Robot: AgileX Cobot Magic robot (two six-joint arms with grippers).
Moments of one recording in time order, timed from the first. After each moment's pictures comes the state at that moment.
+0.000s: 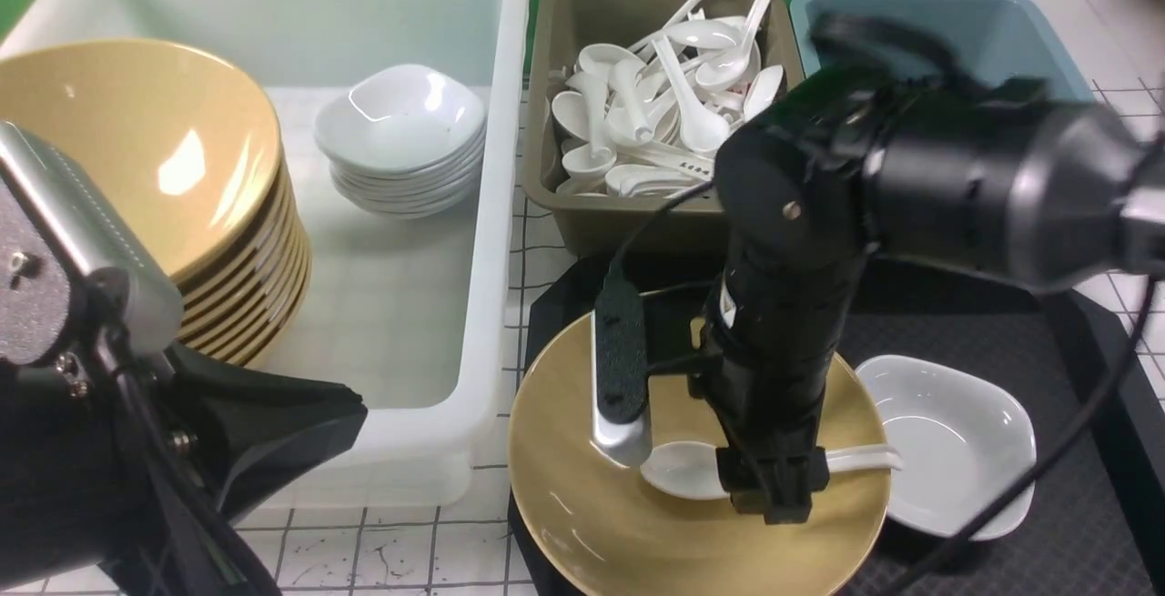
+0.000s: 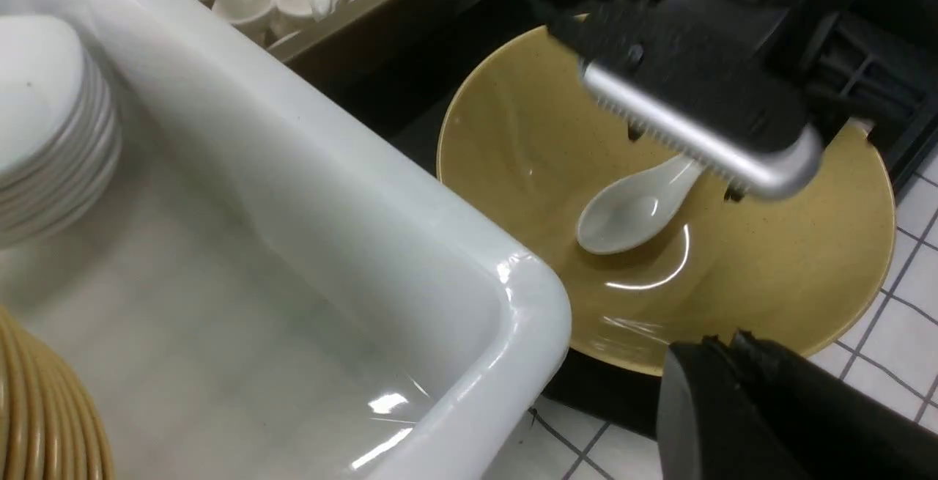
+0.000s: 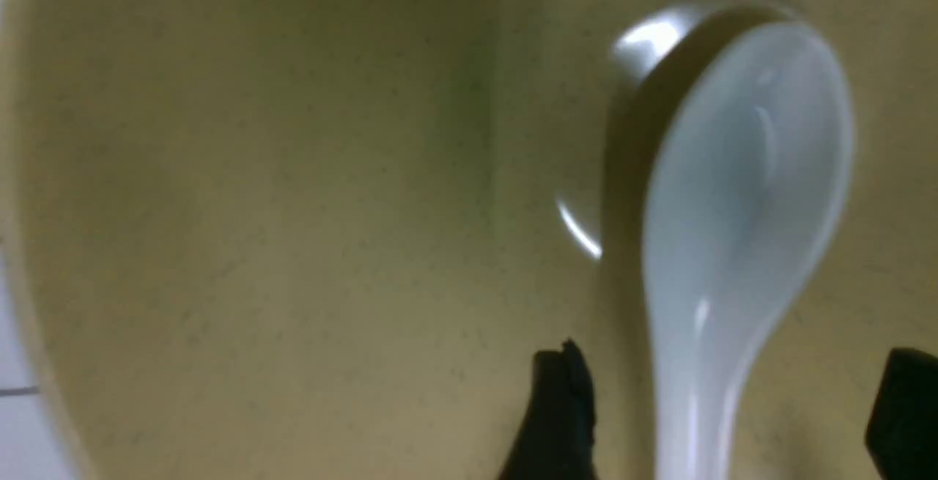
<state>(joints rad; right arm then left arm) 0.73 1.85 -1.38 -0.03 1.16 -0.79 -0.41 0.71 -0.69 -0.49 0.74 0.63</state>
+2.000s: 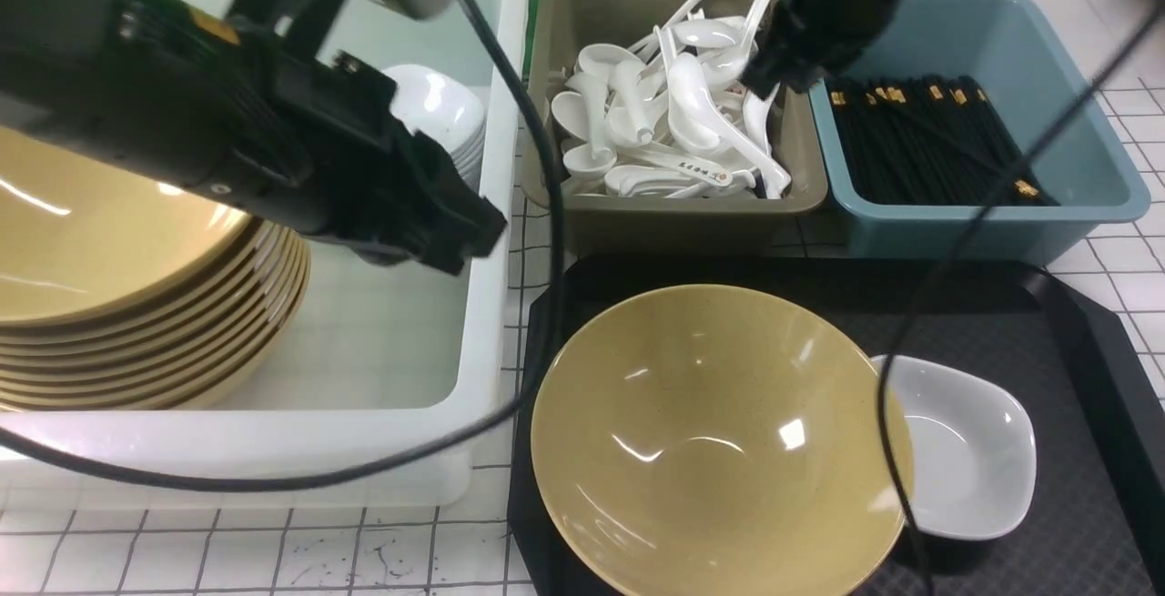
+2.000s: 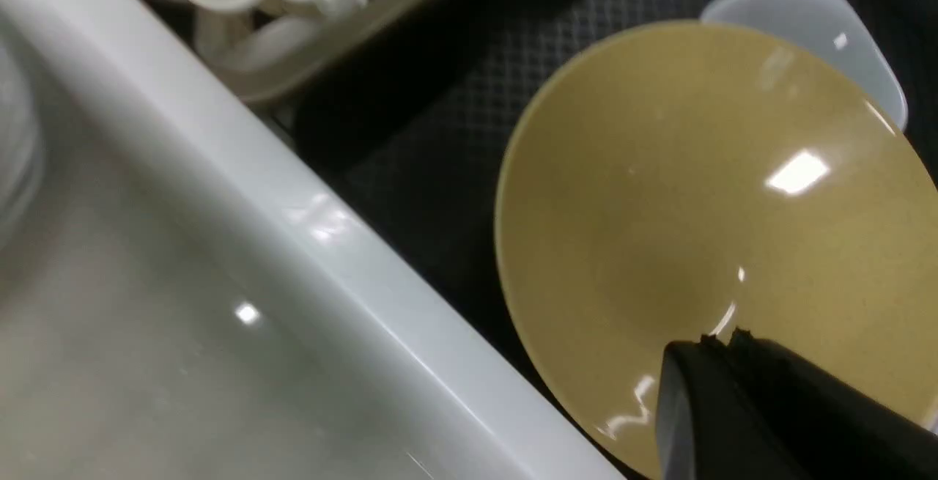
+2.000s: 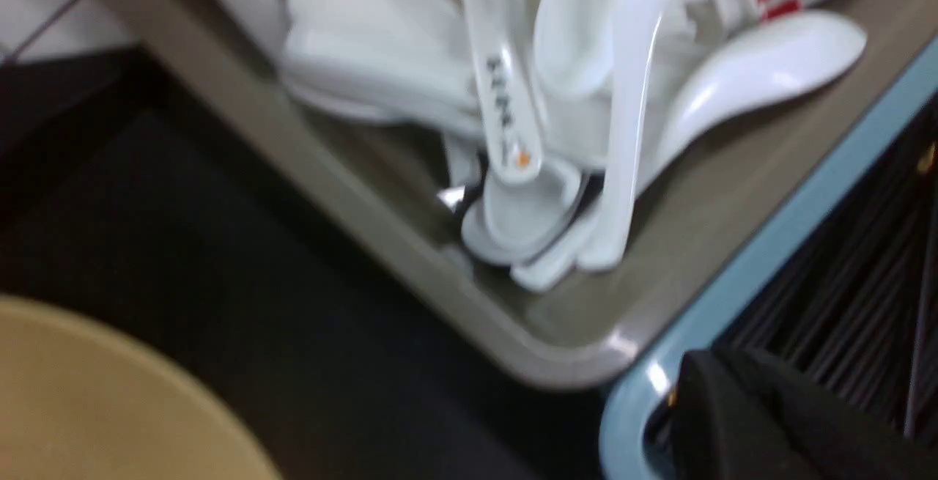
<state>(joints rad) 0.42 1.97 -2.03 -0.14 1.24 -0.29 -0.38 1.32 -1.21 -0.49 0.97 0.56</state>
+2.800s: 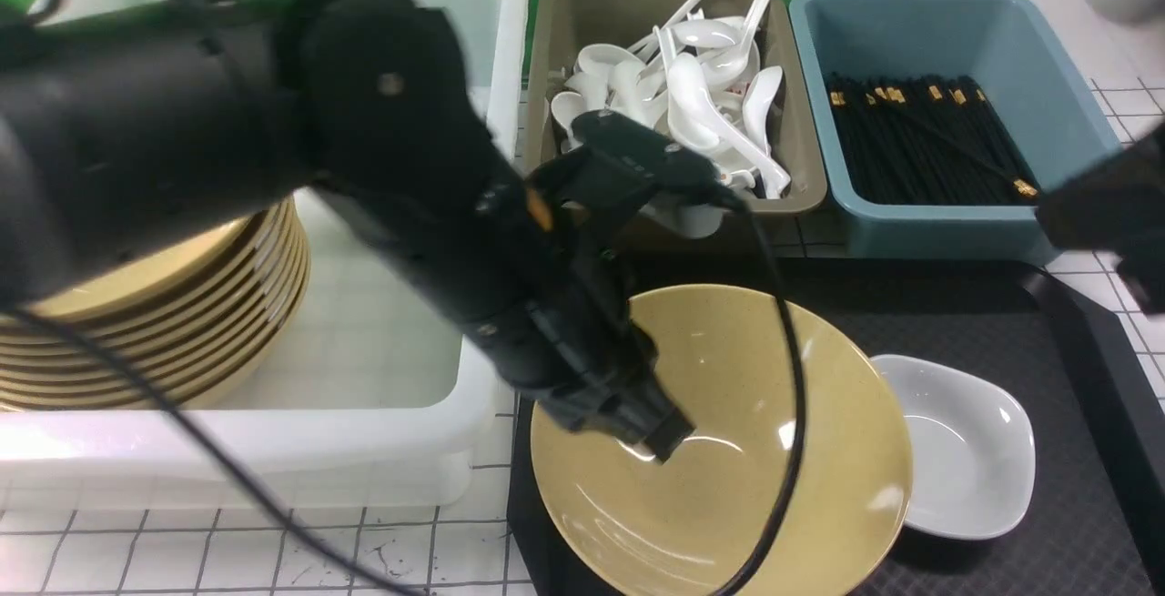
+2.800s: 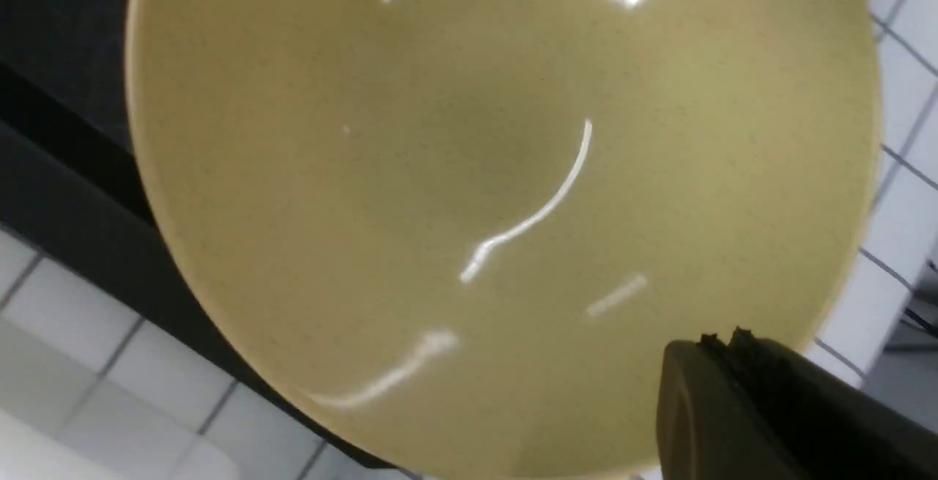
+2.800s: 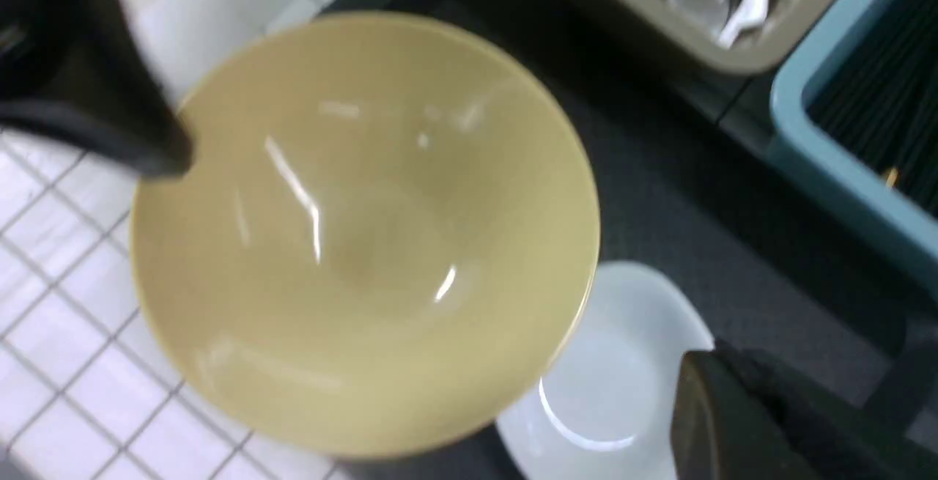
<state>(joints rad) 0.42 1.07 -1.21 0.08 1.13 -0.24 -0.71 1.56 -1.31 -0.28 1.05 0.26</state>
